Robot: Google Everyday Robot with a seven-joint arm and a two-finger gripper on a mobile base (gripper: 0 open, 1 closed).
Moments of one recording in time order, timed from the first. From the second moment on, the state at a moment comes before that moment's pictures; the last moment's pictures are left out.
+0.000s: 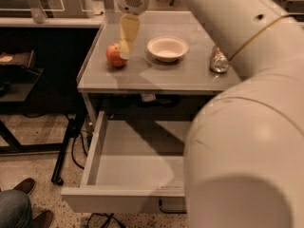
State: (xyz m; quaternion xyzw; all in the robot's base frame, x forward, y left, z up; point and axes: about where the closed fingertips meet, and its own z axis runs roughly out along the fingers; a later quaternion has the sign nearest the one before) arm 0.685 0.060 0.967 -0.71 0.68 -0.03 0.21
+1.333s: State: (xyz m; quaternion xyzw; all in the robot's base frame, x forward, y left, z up) arm 0.727 0.085 0.945 -0.70 0.68 -0.01 0.21
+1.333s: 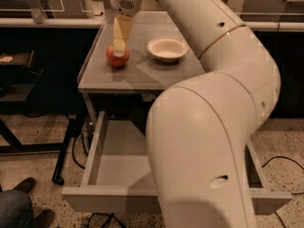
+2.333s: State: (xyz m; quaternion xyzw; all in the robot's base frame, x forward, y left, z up) arm 0.759 0.113 0.911 -0.71 0.67 0.01 0.19
